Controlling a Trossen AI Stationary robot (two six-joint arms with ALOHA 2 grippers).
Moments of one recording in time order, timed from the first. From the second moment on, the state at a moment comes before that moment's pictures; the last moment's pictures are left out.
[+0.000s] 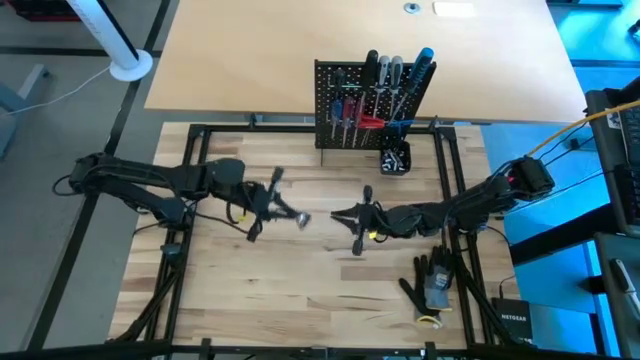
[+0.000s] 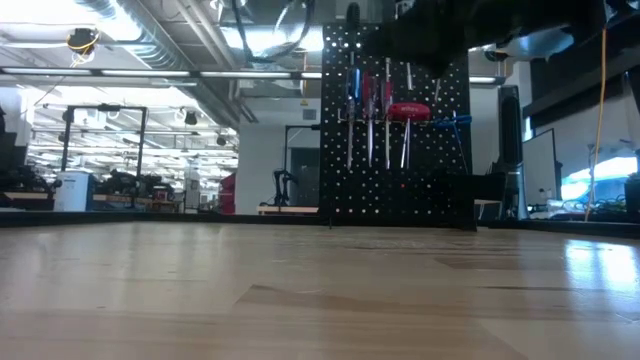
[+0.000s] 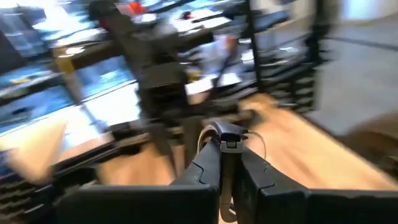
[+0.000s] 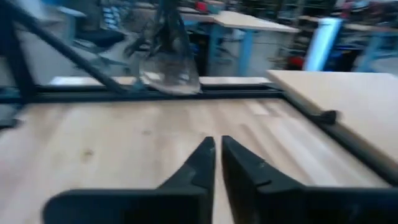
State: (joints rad) left arm -0.05 1.16 0.94 0.01 0.18 0.35; right arm 0.28 1.43 0.64 0.65 0.48 0.01
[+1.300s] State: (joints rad) left arm -0.02 1.25 0.86 0.24 0.51 0.40; right arm 0.22 1.67 0.84 0.79 -0.03 -0.11
